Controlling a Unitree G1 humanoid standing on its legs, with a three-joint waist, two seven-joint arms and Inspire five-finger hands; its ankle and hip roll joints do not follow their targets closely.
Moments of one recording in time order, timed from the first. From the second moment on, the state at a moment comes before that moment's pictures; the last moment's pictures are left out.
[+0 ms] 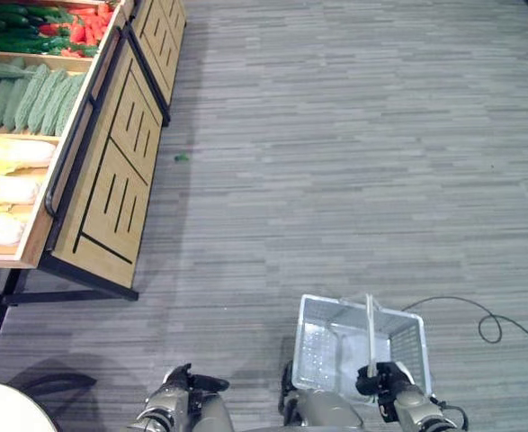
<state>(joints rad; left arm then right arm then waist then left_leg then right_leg) -0.18 0.16 -0.12 1.23 -0.22 0.10 0.17 -0.11 -0.27 0.20 1.19 0.07 0.06 -0.13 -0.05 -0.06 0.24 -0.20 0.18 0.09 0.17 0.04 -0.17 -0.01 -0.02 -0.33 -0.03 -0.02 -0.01</state>
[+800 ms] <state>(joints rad) -0.20 0.26 -0.12 1.25 -0.24 0.10 0.18 -0.12 -0.22 0.23 1.17 0.04 0.05 -0.12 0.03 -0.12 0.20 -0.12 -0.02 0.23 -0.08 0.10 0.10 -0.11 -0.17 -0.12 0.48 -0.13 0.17</state>
